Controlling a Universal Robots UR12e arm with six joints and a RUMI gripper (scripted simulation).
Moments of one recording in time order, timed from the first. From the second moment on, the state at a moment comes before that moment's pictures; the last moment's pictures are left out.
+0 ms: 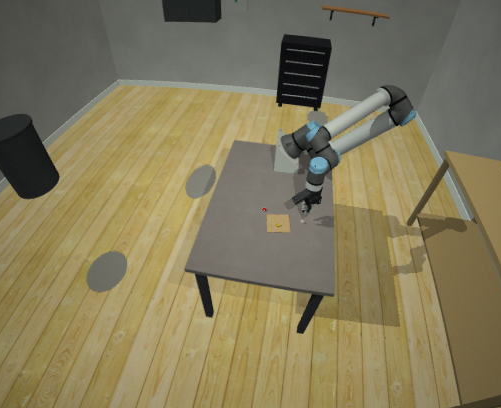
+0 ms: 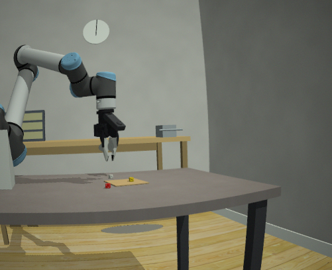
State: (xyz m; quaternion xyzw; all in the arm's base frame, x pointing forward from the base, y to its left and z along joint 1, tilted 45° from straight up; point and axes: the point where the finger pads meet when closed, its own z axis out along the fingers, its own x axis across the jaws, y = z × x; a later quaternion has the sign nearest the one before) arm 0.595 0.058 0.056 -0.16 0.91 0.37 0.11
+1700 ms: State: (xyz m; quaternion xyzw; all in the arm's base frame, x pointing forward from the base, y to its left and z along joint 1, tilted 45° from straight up) arm 0.597 0.075 0.042 -0.17 0.91 0.37 0.11
